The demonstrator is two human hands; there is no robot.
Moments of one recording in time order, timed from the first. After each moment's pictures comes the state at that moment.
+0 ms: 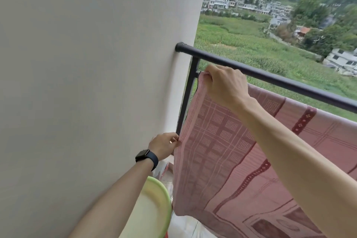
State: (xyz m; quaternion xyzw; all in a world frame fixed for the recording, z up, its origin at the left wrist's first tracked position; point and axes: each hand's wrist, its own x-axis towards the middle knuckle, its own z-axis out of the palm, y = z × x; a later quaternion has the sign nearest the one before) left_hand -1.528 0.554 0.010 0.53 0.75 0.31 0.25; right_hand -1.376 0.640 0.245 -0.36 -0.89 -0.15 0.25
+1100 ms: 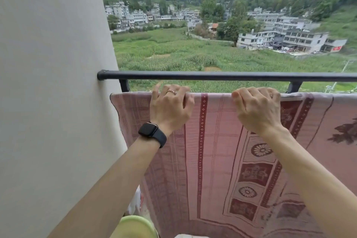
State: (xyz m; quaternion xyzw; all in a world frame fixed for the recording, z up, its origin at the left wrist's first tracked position) left_hand -1.381 0.594 0.229 0.73 0.54 0.36 -0.21; right_hand -1.129 0.592 0.222 -0.62 -0.70 -0.21 0.30
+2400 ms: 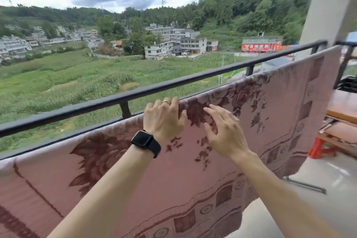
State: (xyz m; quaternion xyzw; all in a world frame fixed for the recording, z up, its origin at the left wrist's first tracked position) left_hand -0.780 0.564 0.234 0.88 0.37 0.24 -0.16; right_hand -0.617 0.456 0.165 -0.74 -0.55 -0.13 0.36
